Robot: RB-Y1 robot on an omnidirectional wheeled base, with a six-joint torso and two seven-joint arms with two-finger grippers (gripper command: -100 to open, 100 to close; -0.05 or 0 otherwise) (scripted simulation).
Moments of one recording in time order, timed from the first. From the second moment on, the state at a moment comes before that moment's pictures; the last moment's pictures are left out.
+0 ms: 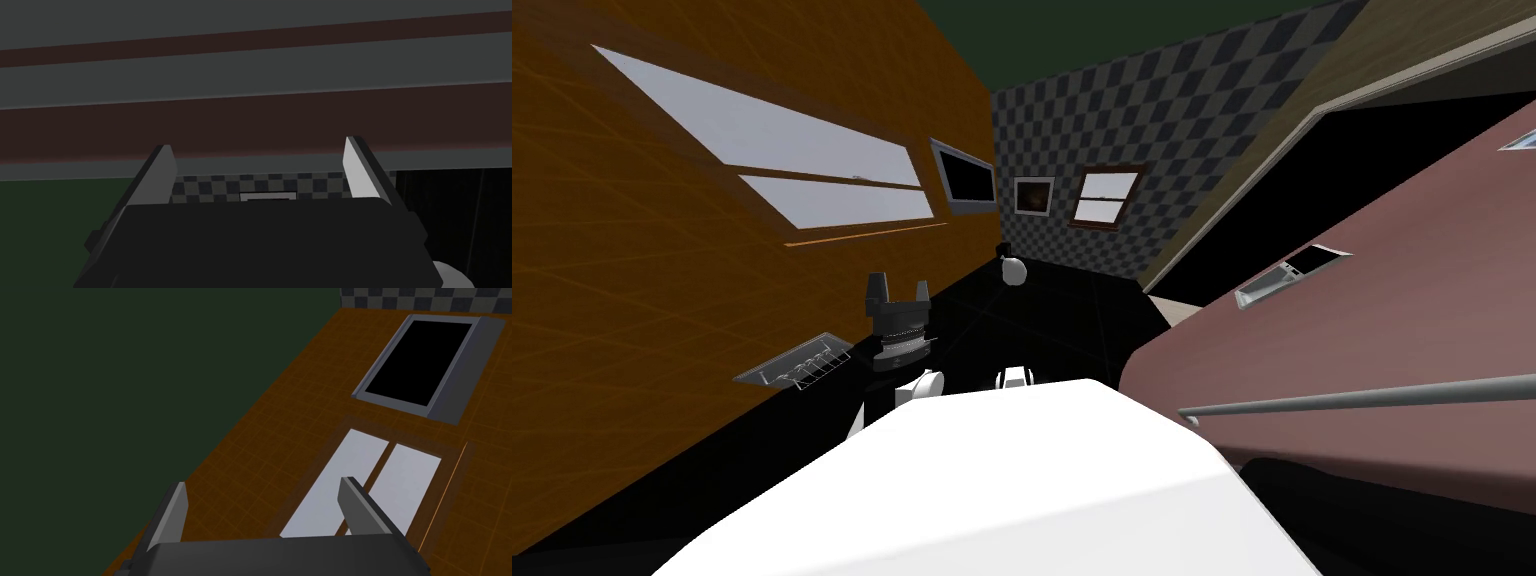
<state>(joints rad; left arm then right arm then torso) 0.50 0.01 -0.06 -2.33 0.00 -0.53 0.09 1.60 -0.43 -1.25 -1.80 -0.12 -0.39 1.59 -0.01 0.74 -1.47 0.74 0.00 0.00</state>
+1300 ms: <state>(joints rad) 0.50 0.01 -0.06 -2.33 0.00 -0.53 0.09 1.82 -0.49 -1.37 -1.83 -0.22 -0.39 1.47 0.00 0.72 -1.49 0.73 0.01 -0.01</state>
